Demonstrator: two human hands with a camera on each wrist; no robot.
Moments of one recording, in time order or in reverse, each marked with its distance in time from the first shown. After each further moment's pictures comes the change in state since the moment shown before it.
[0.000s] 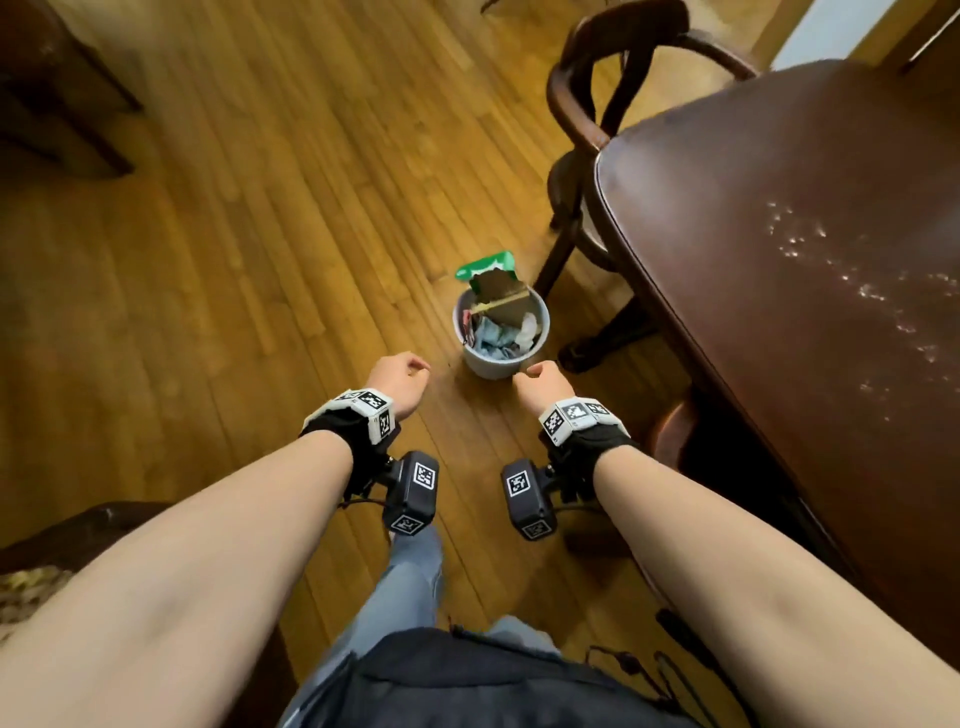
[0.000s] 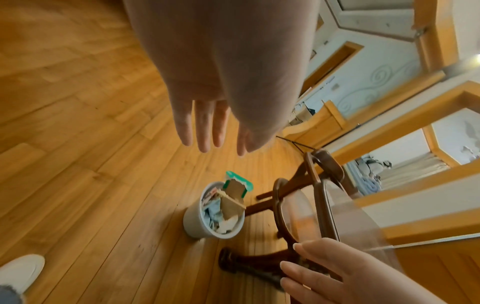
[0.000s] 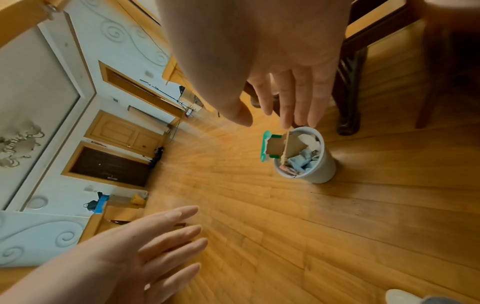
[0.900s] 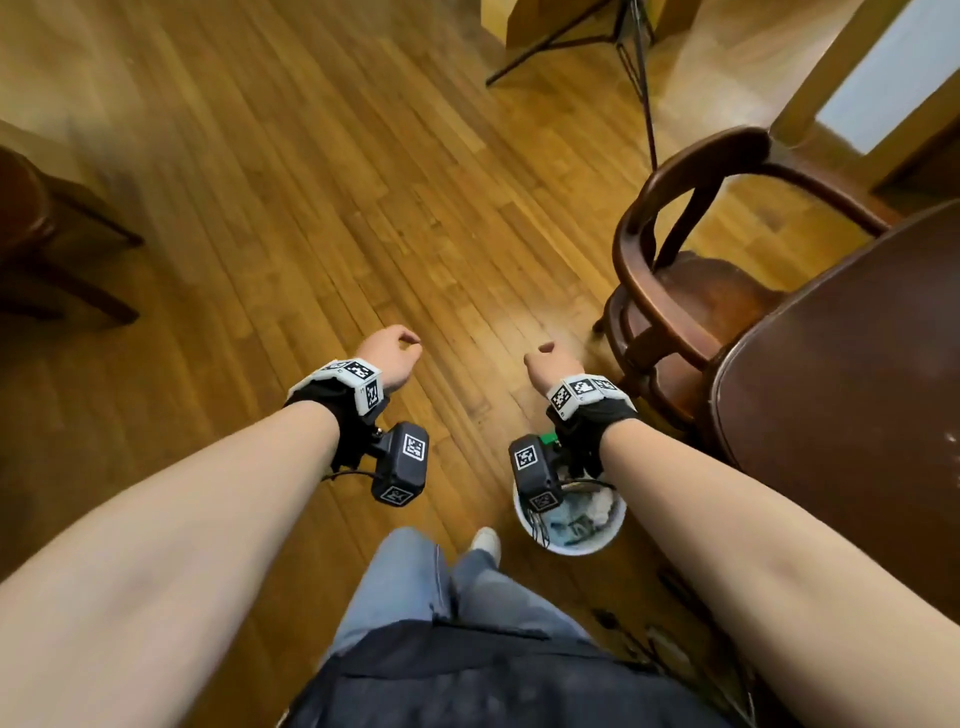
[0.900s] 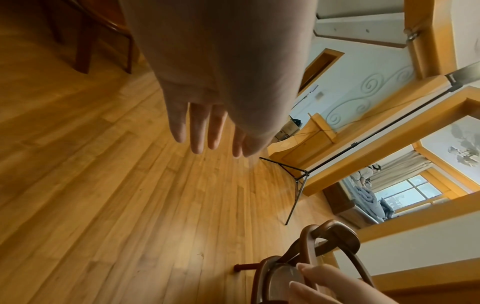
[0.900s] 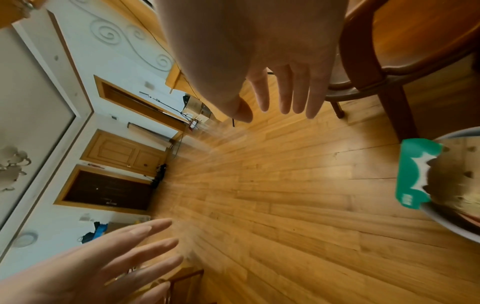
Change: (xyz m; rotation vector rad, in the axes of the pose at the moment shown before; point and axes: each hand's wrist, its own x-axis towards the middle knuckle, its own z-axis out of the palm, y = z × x) left_hand 0.434 0.125 -0.282 0.127 0.028 0.040; right_hand 0.310 -0.406 -0.041 0.069 0.075 0.038
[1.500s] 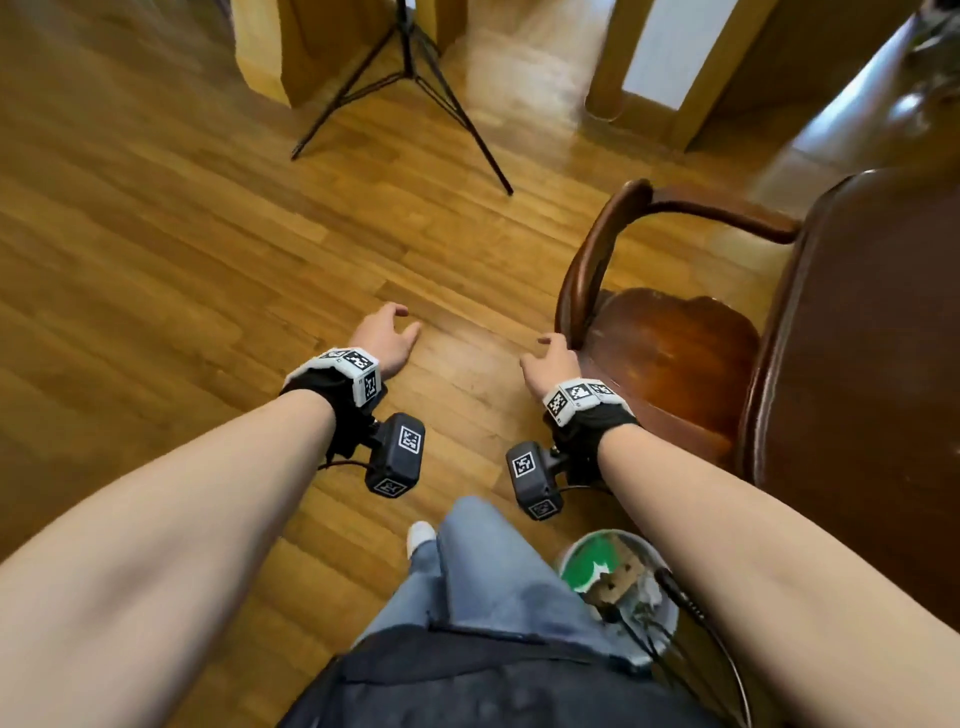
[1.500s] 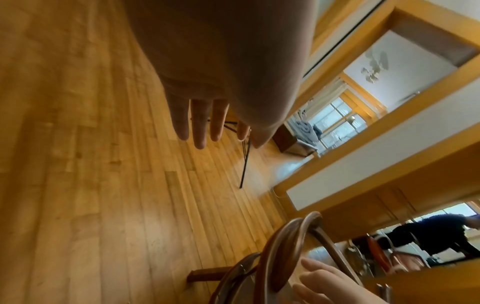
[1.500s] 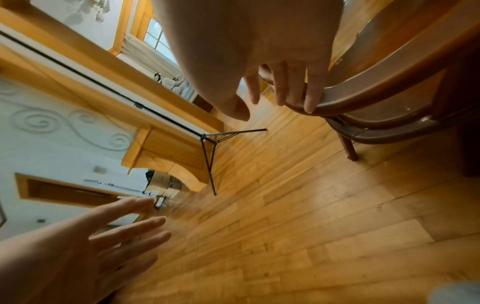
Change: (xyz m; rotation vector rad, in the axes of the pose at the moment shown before) left_hand 0.375 0.219 -0.067 0.191 -0.255 0.375; right_hand 0.251 -0.173 -0.097 0.300 0.362 0.242
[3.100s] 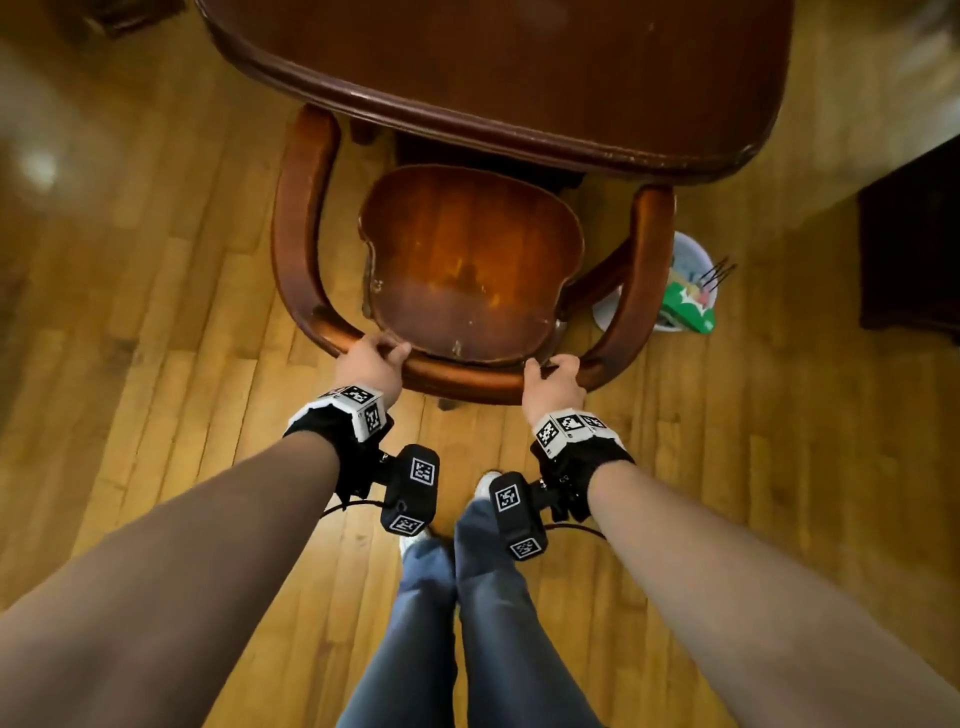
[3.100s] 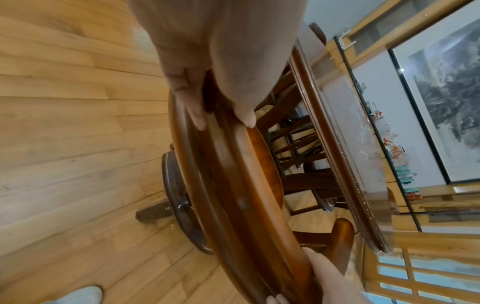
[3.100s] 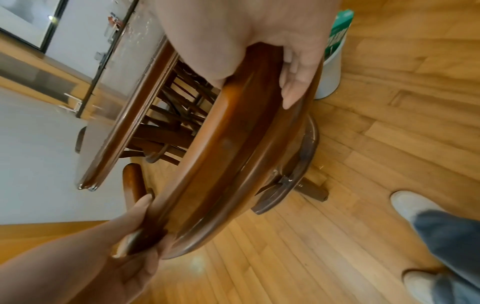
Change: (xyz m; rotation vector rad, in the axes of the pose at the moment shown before) left_hand 0.415 0.348 0.193 0.859 -1.018 0.992; right_hand 0.283 -0.104 -0.026 1.173 0.989 1.484
